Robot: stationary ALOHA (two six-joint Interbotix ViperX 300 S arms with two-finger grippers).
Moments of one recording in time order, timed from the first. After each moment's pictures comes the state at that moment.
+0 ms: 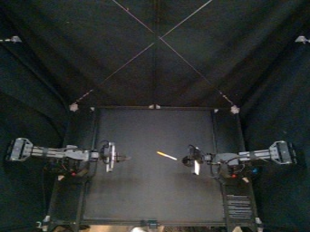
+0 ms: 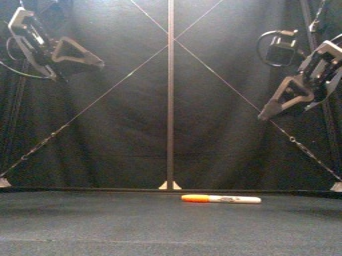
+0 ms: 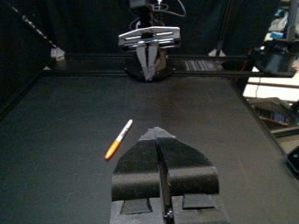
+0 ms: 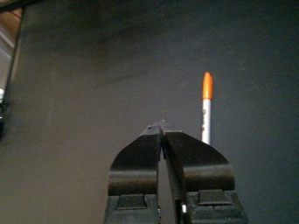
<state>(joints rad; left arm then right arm) 0.04 -0.66 1.16 0.00 -0.37 0.01 -0.06 -0.56 1.17 0.16 -0.14 0.09</state>
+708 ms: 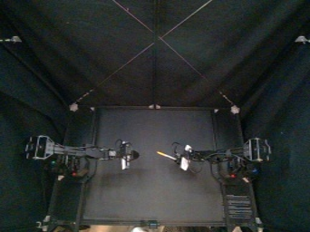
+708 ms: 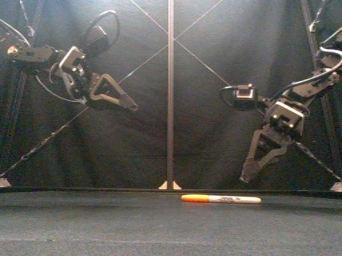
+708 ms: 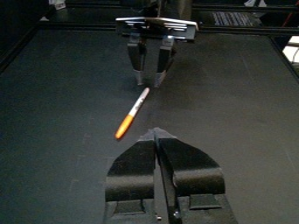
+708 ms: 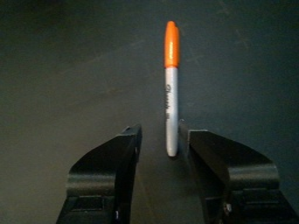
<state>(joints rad) 0.11 -0.30 1.01 0.02 -0.39 0.01 -0.18 -0.13 1.04 0.12 -0.15 0.09</state>
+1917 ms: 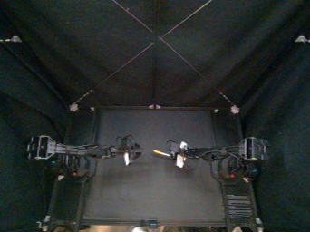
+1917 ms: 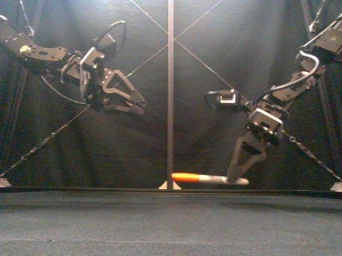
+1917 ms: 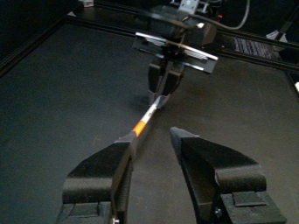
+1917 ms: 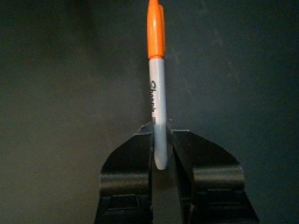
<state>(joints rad) 0.14 -0.28 0.96 -0.15 -0.39 0.00 -0.19 -0.10 0.92 0.02 -0.06 0.09</state>
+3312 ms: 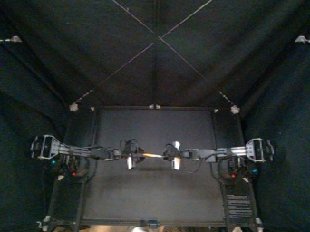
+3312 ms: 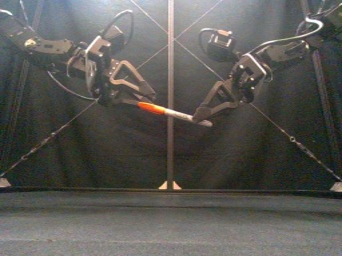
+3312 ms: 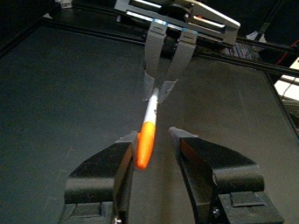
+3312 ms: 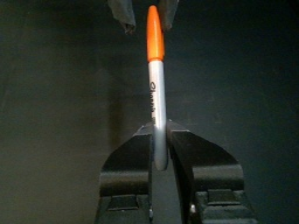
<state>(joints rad) 0.05 -0.22 0.91 -0.15 -0.39 -0.01 -0.12 -0.19 0.81 -0.14 -0.14 0.08</state>
